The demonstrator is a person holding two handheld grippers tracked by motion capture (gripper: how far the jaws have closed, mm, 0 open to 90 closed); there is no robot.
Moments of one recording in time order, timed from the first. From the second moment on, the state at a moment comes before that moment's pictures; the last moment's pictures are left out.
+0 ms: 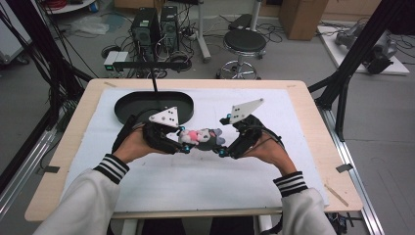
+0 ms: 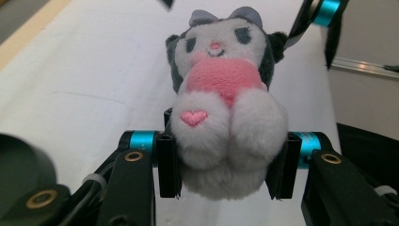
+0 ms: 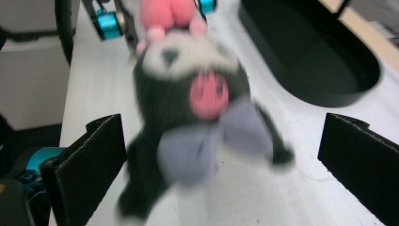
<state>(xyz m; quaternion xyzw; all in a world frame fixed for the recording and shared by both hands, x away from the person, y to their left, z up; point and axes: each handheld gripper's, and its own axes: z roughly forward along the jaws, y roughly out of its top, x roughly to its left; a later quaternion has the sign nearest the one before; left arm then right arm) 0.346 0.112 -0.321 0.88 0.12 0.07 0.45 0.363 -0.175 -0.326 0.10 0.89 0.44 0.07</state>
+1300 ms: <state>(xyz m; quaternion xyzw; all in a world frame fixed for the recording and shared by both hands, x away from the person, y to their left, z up) 0.357 0.218 -0.304 0.74 0.37 0.26 0.49 0.307 -0.326 -0.413 0.33 0.71 0.58 0.24</state>
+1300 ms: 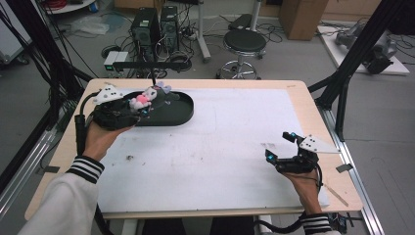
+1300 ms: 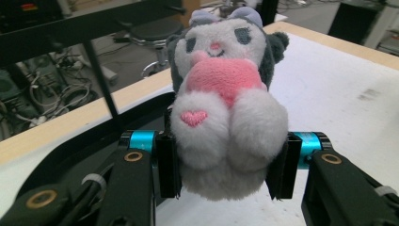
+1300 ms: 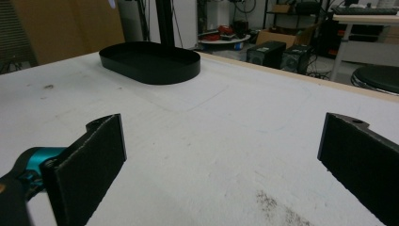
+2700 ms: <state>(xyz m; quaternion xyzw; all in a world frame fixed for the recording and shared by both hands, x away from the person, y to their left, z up) 0.403 0.253 -0.287 0.67 0.47 0.35 0.46 0.286 -0.334 -0.450 0.33 0.67 0.60 0.29</state>
